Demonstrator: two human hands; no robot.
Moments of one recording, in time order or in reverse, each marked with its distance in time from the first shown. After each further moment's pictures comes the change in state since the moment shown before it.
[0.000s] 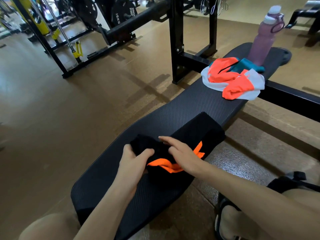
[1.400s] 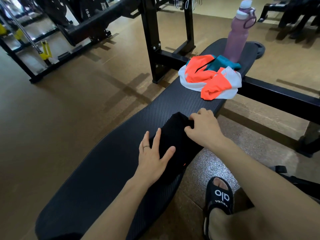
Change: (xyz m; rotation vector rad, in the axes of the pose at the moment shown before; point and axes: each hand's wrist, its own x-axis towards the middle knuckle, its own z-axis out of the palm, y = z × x) left_hand 0.090 -0.039 0.109 0.809 -0.297 0.396; right_hand 0.025 0.017 -0.144 -0.839 0.460 0.208
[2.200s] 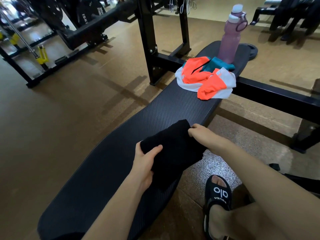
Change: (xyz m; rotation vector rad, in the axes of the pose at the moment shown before) left_hand -0.023 0.015 -0.017 -1.177 0.062 -0.459; right_hand -0.018 0.009 0.007 0.664 -0.461 0.441
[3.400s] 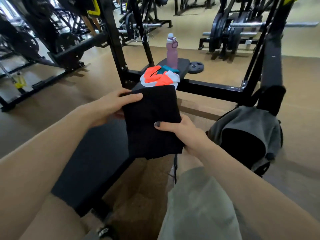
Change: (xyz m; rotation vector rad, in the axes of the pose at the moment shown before) left_hand -0.235 0.061 0.022 0.962 -0.468 0.438; right_hand -0.315 0.077 0.036 0.638 0.054 -0.487
